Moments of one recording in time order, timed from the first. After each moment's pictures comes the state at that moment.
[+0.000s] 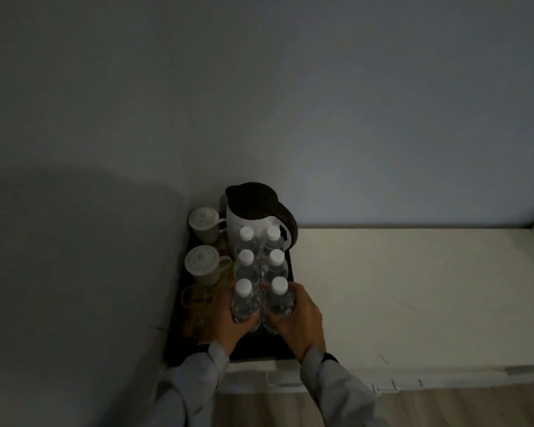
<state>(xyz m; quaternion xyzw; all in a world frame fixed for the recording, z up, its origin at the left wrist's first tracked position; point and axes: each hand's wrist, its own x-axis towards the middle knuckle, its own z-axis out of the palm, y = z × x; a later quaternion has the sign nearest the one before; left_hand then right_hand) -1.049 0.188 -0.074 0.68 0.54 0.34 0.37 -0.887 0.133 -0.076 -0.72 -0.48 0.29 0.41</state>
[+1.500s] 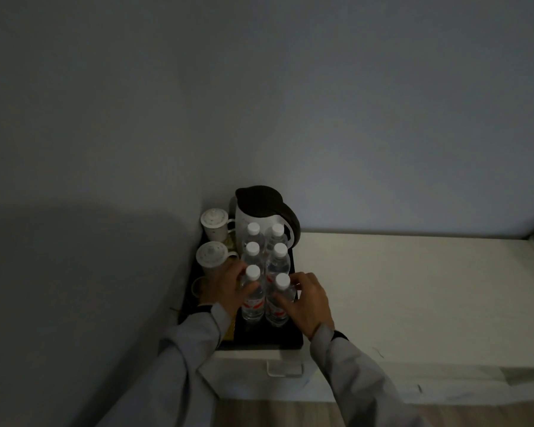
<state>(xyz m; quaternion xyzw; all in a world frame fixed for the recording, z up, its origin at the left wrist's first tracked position) -1.064 0.211 -0.056 0.78 0.50 0.29 0.26 -0.869 0.127 -0.056 -0.70 -0.56 0.21 0.38</state>
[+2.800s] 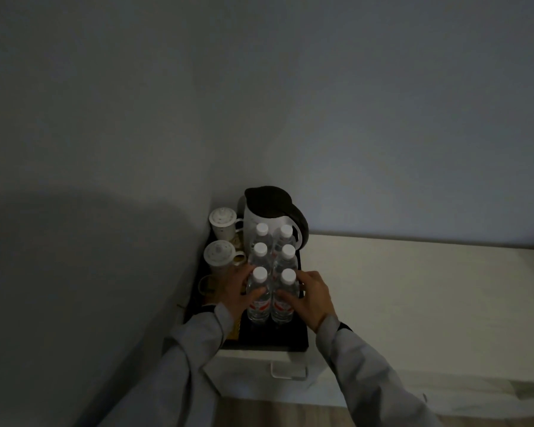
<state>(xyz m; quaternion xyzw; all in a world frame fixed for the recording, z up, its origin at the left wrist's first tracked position) -1.062 0.202 -0.058 0.75 0.47 0.33 0.33 -0.865 0.145 -0.052 -0.68 -0.59 0.26 0.35</state>
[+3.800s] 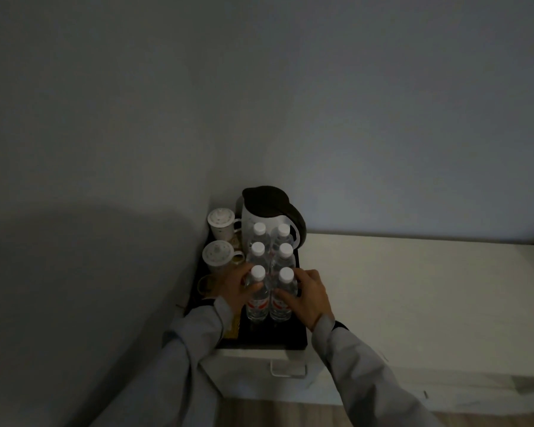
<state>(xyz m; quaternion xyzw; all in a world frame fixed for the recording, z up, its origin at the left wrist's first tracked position) -1.062 0.212 -0.049 0.77 0.46 0.29 0.33 -0.868 0.141 -0.050 -0.70 -0.57 0.27 0.34</state>
